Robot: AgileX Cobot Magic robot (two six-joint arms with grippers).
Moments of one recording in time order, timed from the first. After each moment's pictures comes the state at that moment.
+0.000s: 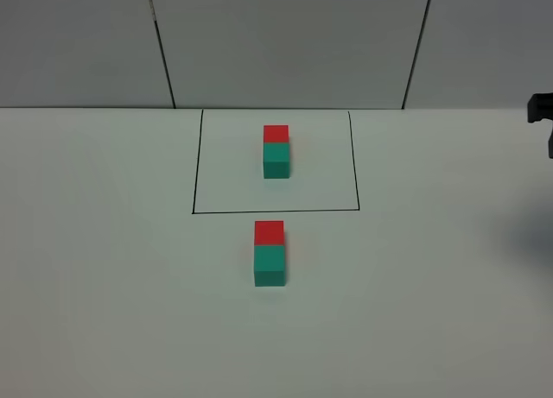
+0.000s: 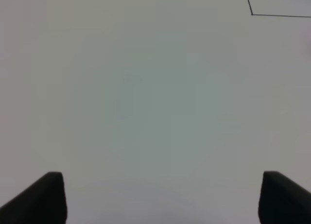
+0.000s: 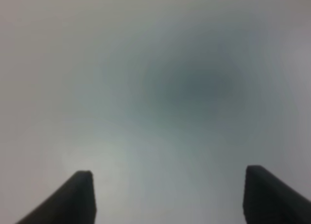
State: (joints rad) left arm 0.01 0.00 -0.46 -0.05 1.06 -0.02; right arm 0.04 1.55 -1.42 -0.13 1.11 0.25
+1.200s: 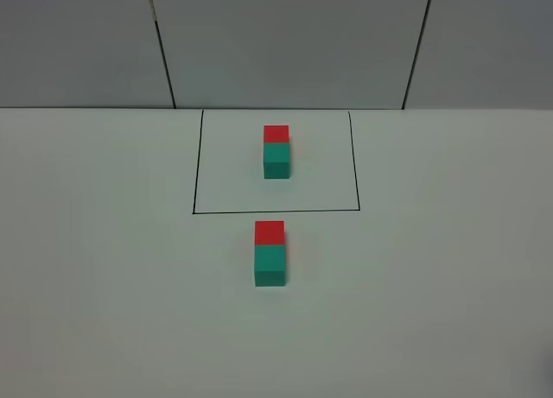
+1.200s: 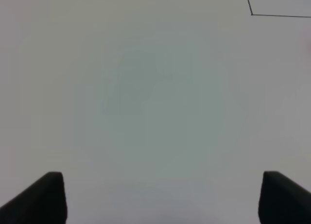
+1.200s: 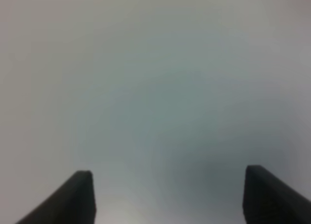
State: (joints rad) left arm 0.01 0.00 -0.46 -0.05 1.06 -0.02; right arm 0.04 0.75 -0.67 -0.15 0.87 0.32
